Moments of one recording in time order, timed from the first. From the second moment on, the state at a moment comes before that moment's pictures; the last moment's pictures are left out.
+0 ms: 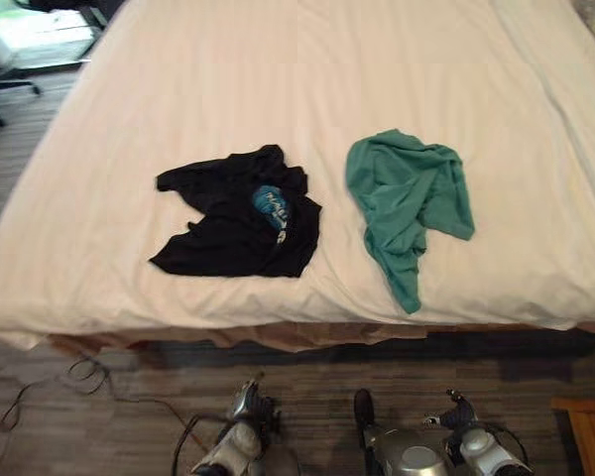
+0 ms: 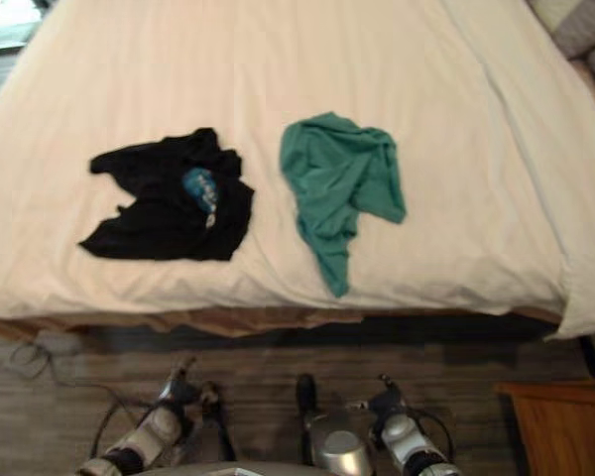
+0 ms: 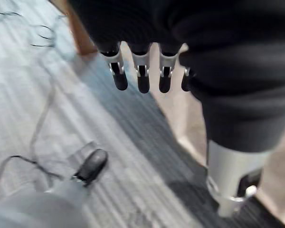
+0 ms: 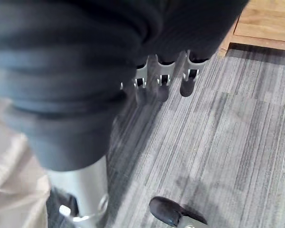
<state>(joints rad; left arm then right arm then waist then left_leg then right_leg) -0.16 0.21 -0.43 1.05 0.17 -0.06 0.24 -0.11 -0.24 0.34 1.07 -0.06 0.00 -0.28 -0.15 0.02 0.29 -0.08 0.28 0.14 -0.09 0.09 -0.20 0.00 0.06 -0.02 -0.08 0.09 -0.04</state>
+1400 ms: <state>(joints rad) 0.00 0.88 -0.03 0.25 0.16 -0.18 0.31 0.09 -0.69 -0.05 0.11 -0.43 -0.07 -0.52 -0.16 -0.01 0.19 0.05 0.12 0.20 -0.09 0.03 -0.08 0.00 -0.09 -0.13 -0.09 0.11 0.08</state>
